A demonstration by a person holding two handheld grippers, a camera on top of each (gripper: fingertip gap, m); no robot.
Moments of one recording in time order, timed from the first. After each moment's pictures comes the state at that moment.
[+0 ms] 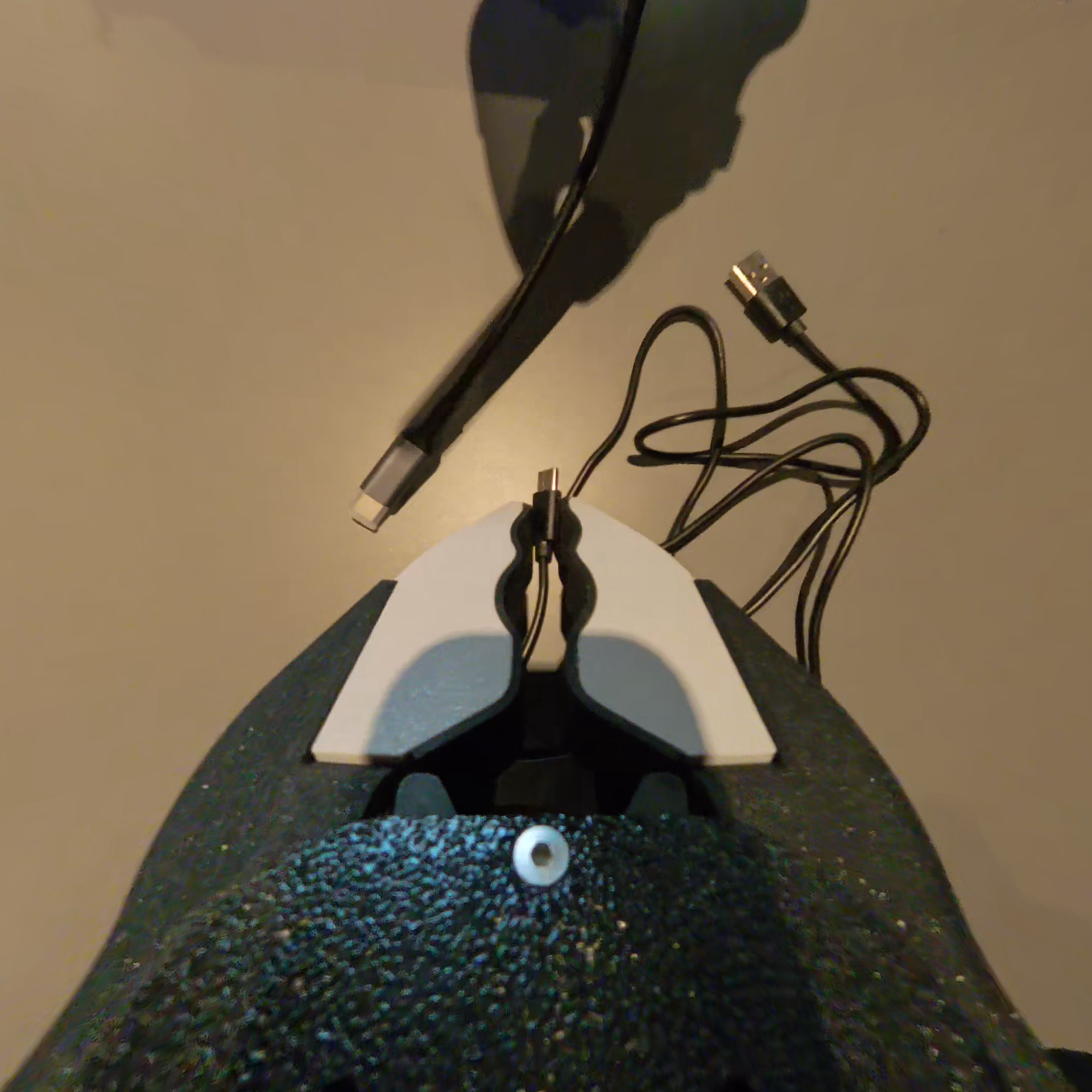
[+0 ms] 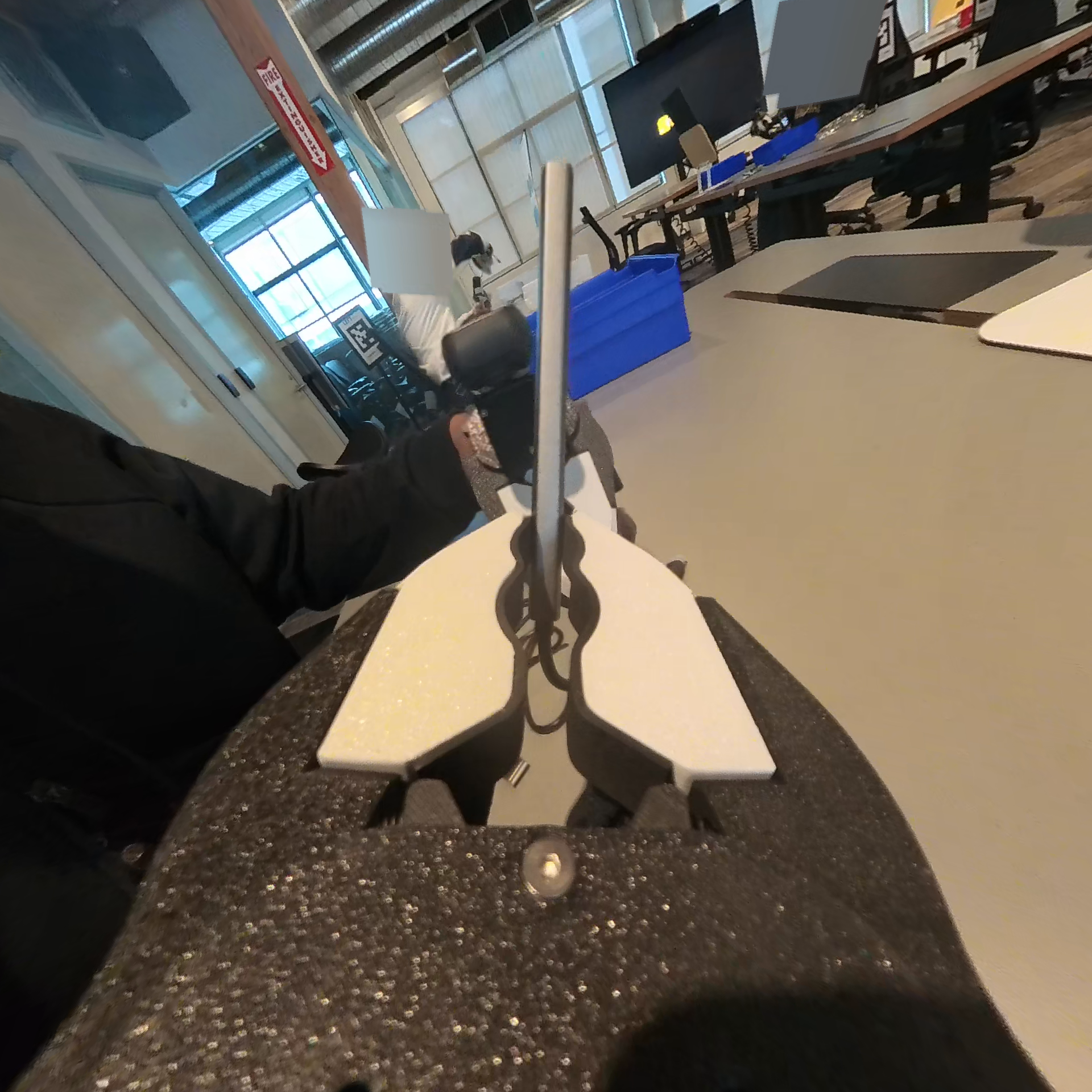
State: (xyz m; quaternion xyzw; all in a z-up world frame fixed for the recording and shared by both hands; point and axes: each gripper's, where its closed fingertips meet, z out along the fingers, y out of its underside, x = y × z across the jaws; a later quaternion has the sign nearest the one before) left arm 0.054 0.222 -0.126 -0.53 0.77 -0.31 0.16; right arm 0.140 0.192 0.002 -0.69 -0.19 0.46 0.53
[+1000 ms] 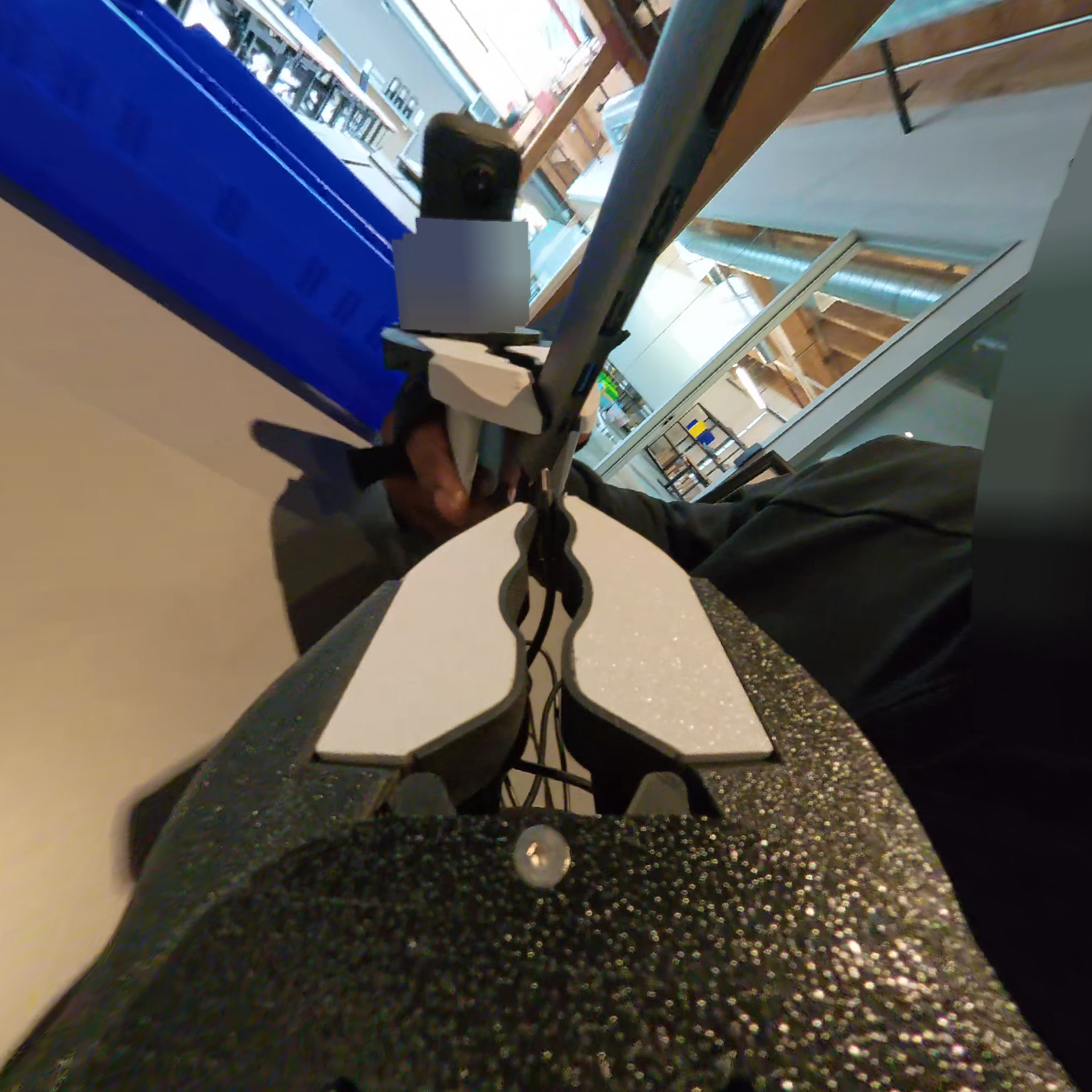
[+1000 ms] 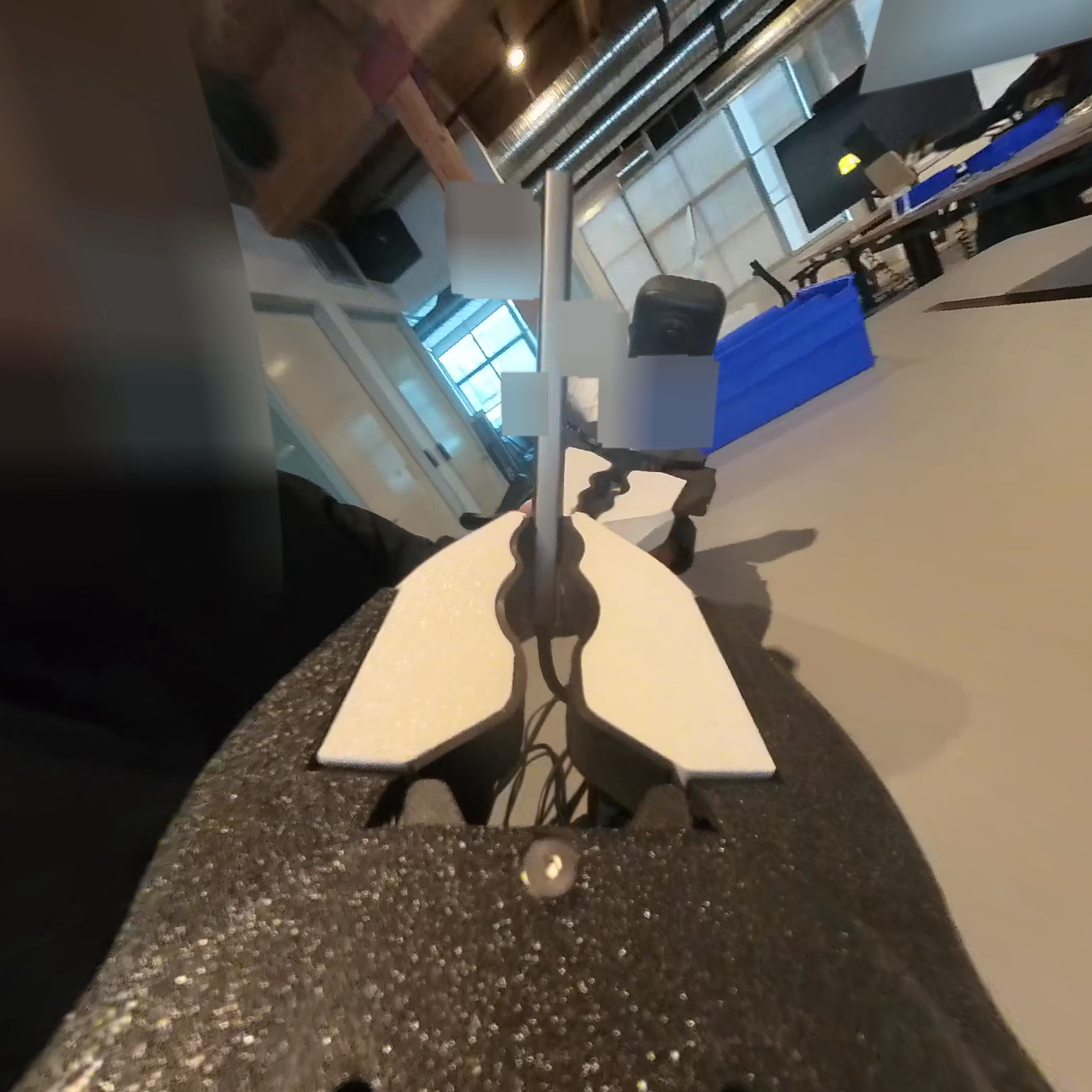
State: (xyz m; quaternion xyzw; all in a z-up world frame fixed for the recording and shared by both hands) left arm 0.101 0.168 -0.011 -0.52 0.45 -0.72 0.06; right arm 0.116 0.179 0.012 -0.59 -0.18 0.62 0.49
